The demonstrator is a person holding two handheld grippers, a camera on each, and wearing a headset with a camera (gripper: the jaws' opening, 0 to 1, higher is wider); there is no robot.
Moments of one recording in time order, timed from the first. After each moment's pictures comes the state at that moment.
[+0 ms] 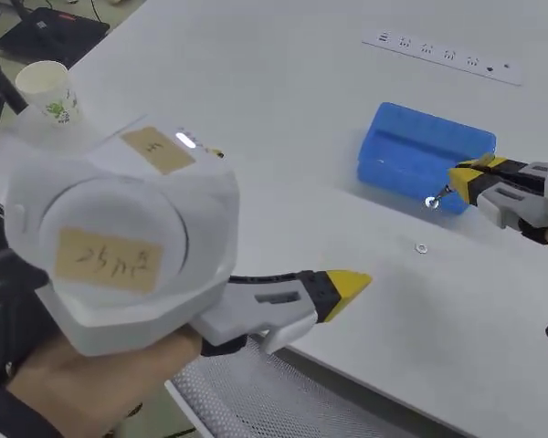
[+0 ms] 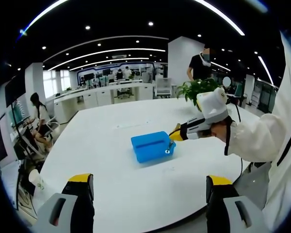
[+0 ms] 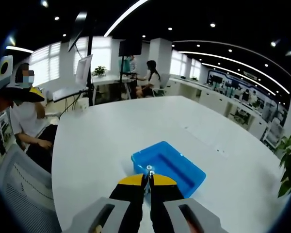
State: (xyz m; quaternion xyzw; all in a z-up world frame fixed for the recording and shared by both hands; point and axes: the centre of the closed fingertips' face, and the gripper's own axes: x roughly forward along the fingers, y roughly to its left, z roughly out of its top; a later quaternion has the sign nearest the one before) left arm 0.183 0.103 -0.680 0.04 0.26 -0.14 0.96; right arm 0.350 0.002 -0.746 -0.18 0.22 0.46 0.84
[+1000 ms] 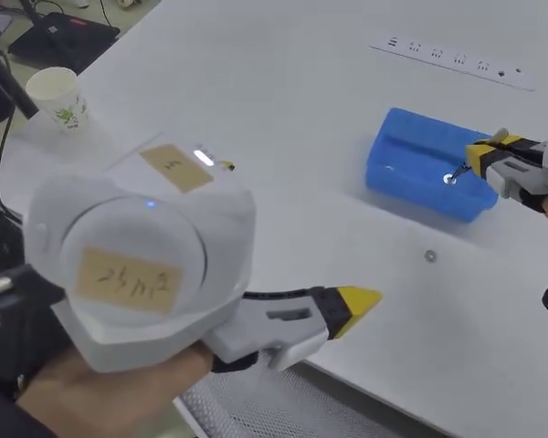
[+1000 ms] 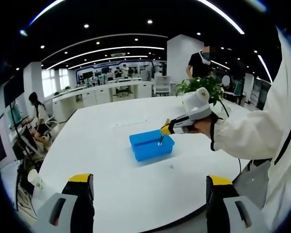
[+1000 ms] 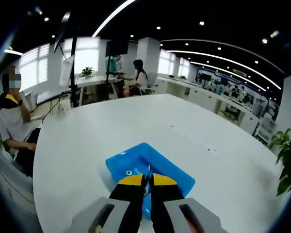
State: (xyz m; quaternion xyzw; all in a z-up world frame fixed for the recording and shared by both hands) left arm 0.182 0.099 -0.684 0.04 0.27 -0.14 0.95; right arm 0.403 0.005 -0.768 -0.18 0.22 0.42 0.86
